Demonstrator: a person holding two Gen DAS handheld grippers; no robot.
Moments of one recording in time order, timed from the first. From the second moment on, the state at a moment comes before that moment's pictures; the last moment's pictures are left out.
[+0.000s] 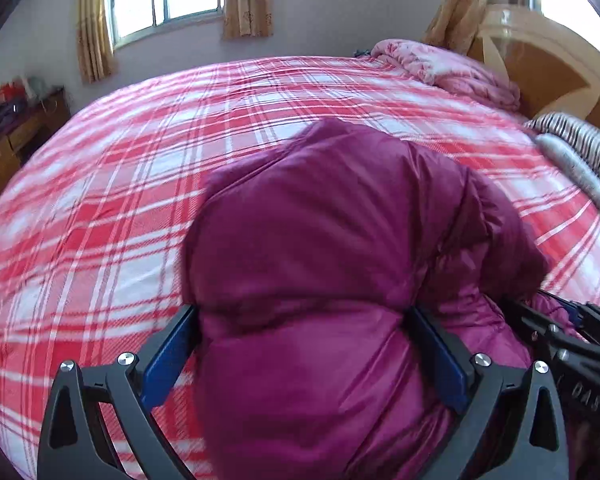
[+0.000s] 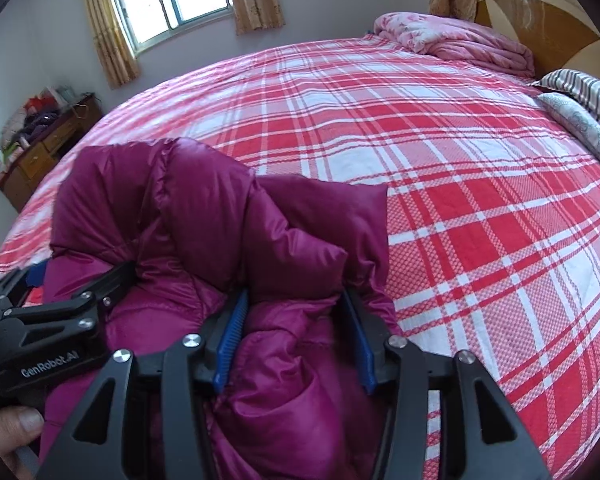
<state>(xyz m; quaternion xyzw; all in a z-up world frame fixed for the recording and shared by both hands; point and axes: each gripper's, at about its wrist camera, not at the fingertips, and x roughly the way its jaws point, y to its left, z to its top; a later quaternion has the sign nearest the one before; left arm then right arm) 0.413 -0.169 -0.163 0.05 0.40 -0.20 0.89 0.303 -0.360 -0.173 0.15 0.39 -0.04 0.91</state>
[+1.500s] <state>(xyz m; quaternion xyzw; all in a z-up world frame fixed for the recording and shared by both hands) 0.295 0.038 -0.090 -0.06 0.34 -0.23 0.91 0.254 -0.218 -0.130 0.24 0.36 0.23 0.87</state>
